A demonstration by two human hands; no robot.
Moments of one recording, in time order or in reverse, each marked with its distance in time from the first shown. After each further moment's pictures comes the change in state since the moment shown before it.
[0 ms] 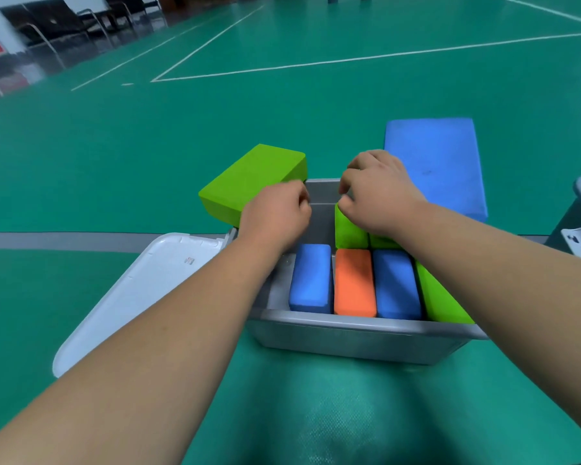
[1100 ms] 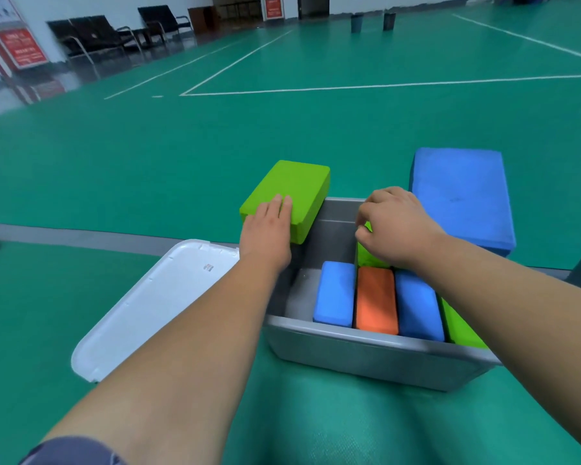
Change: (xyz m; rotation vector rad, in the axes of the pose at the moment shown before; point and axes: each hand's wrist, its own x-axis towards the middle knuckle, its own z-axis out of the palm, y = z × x) left_hand -0.007 -0.083 0.030 0.431 -0.035 -0.033; right_hand -0.012 -0.029 -0.004 -0.044 -0.050 -0.075
